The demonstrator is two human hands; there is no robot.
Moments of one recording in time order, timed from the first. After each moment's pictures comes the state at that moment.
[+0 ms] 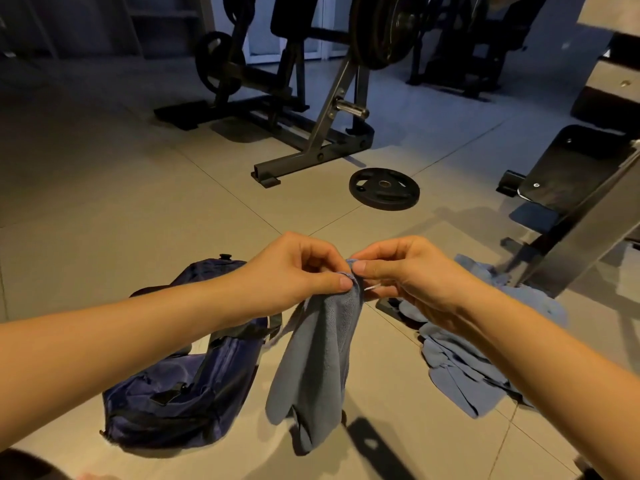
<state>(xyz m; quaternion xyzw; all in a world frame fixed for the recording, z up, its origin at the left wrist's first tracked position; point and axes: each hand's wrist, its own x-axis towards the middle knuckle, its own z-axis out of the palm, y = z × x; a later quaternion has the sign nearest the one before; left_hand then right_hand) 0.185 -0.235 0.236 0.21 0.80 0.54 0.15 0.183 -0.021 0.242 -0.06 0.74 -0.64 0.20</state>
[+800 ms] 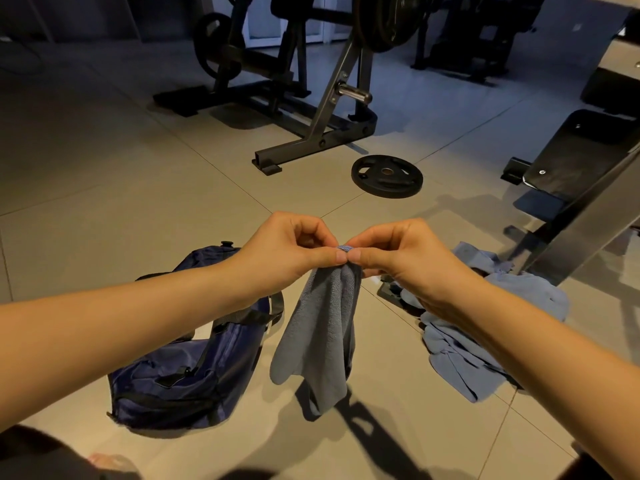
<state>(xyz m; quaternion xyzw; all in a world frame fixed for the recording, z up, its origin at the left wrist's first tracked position) 0.181 -0.235 0.226 0.15 0.79 0.59 0.09 0.187 -0.032 0.237 -0.12 0.80 -0.58 0.12</state>
